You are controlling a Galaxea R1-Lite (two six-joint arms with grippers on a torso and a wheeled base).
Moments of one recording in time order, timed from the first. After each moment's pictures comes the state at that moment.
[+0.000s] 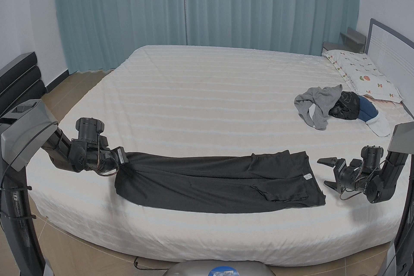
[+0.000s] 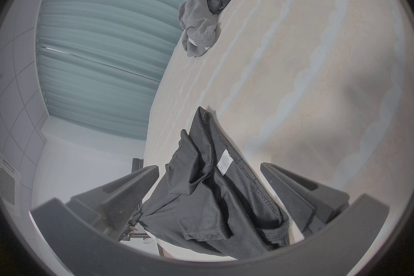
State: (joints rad) left arm -0.01 2.26 -1.08 -0.43 -0.22 -0.40; right arm -0.16 2.33 -0.58 -1.21 0.52 0.91
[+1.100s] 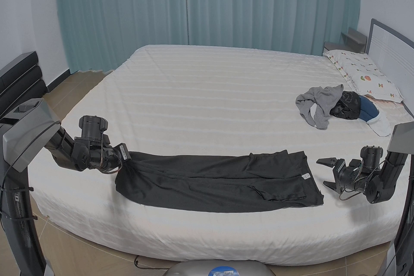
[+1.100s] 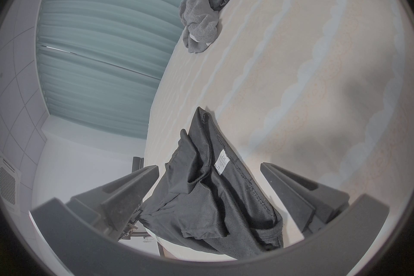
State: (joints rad) left arm -0.03 2.27 -1.09 -0.43 -0.20 -0.49; right arm -0.16 2.33 -0.58 -1.21 0.52 0.91
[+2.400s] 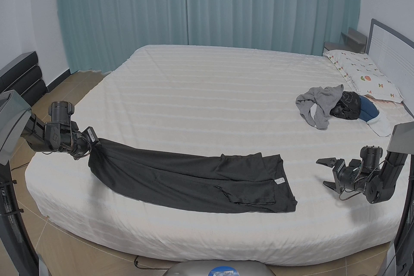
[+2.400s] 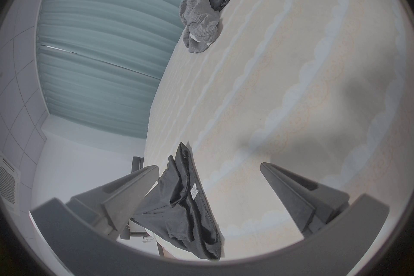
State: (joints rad) left arm 0.17 2.20 -1.20 -0.27 -0.26 -0.51; right arm -0.16 2.33 -0.58 -1.21 0.52 0.91
